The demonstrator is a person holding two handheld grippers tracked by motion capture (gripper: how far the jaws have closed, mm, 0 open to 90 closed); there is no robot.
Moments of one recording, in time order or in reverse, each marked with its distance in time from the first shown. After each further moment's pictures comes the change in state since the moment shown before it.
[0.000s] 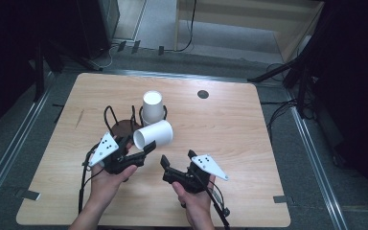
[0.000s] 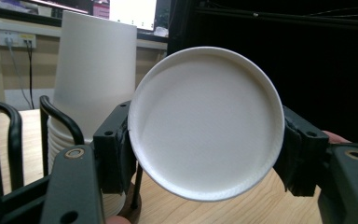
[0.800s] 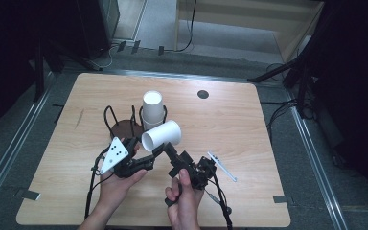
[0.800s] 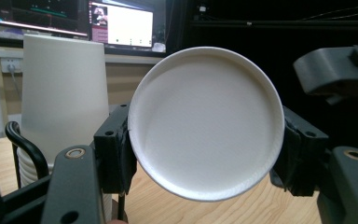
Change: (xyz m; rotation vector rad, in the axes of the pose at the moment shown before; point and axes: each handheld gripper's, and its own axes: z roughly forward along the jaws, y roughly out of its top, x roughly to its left) left arm -0.023 -0.004 0.011 -0.066 0.008 0.075; right arm 0.005 0.014 -0.002 -0.062 0.092 0.619
